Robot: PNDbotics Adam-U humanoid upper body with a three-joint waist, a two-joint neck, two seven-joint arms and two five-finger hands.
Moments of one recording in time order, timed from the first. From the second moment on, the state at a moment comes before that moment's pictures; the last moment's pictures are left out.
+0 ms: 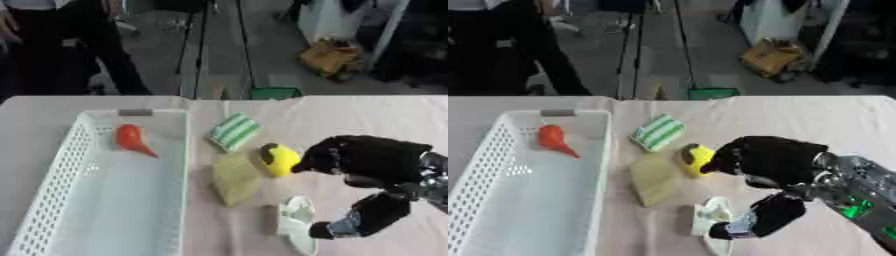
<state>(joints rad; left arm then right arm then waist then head) -0.27 0.23 0.18 -1.99 -0.03 -0.37 0.13 -0.38 -0.97 0.38 -1.98 0.69 -0.14 0.42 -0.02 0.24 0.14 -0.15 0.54</state>
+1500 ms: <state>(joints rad) -0.27 0.22 0.17 -1.99 -0.03 -0.37 0.12 -0.39 -0.89 0.43 -1.76 0.78 -0.17 0.28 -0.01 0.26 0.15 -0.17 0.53</state>
